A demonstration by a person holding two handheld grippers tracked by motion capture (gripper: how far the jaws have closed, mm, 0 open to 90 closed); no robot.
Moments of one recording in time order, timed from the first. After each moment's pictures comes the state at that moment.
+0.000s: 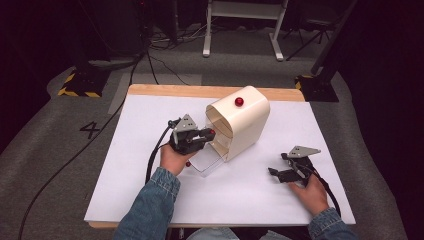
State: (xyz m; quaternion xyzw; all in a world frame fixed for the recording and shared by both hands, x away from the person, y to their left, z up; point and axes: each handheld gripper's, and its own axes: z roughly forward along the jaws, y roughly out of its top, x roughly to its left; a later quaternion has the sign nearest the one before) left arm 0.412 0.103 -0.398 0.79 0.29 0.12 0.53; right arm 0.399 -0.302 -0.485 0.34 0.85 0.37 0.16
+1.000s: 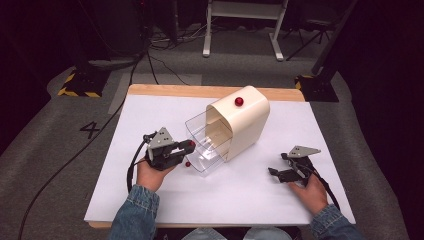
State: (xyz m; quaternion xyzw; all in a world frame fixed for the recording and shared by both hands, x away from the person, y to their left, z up) left arm 0.363 0.154 -0.398 0.79 0.30 0.14 0.52; right arm 0.399 -0.302 -0.485 0.34 0.85 0.37 0.16
